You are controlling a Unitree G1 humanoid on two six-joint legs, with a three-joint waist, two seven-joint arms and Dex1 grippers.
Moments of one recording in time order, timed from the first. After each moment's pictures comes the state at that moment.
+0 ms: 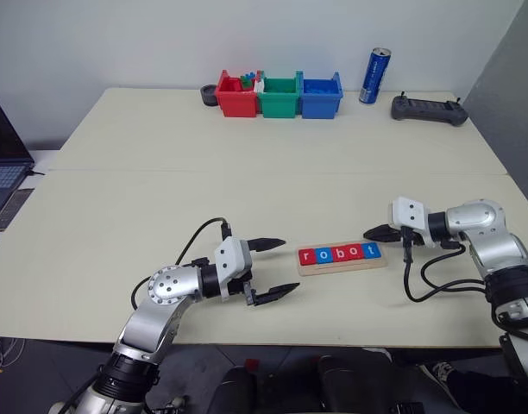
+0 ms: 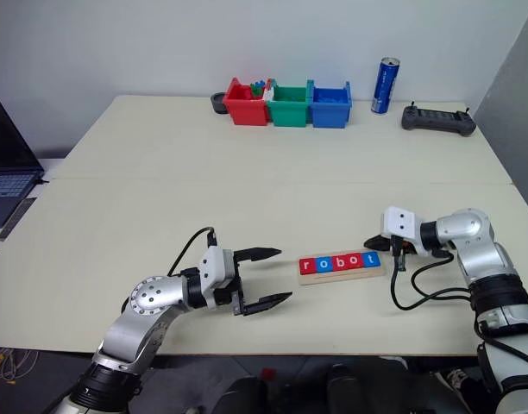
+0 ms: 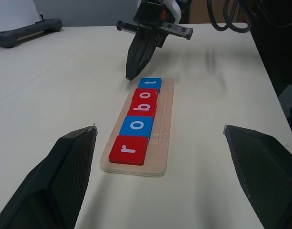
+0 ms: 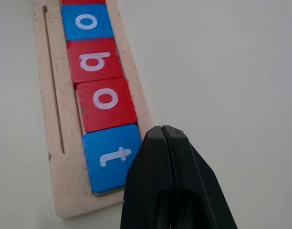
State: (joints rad) left arm -0.17 0.48 -0.19 -0.16 -0.31 0.04 -0.99; right arm -0.64 -0.75 0.19 0.53 0.01 -0.17 1.31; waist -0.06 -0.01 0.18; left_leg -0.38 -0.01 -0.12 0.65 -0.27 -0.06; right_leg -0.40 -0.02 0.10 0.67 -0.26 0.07
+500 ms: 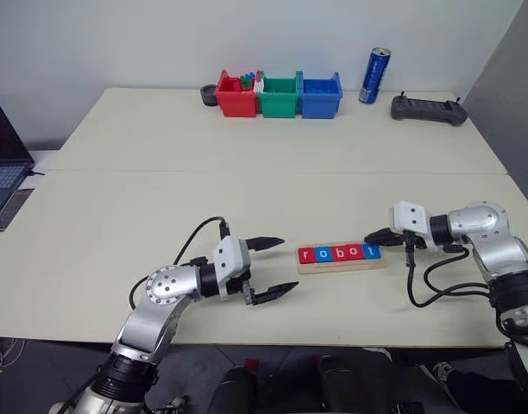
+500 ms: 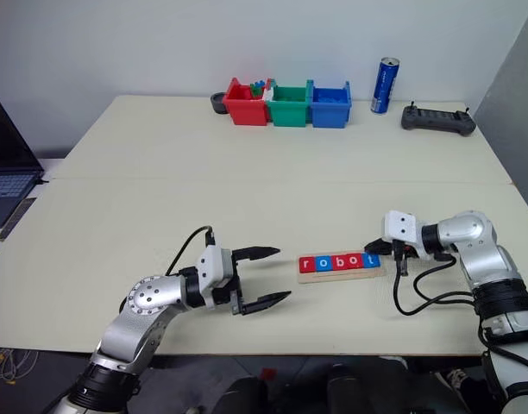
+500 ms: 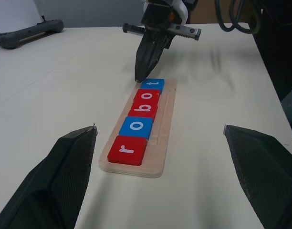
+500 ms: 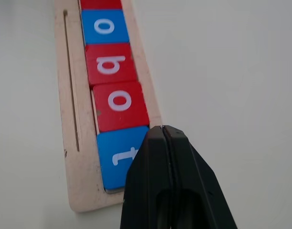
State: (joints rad) left arm -0.17 0.49 -0.16 -0.16 -0.31 0.04 -0.99; right arm -0.60 -0.78 0.16 0.39 0.07 -0.06 1.33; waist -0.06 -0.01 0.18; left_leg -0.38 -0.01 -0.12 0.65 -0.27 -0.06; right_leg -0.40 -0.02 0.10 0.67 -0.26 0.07
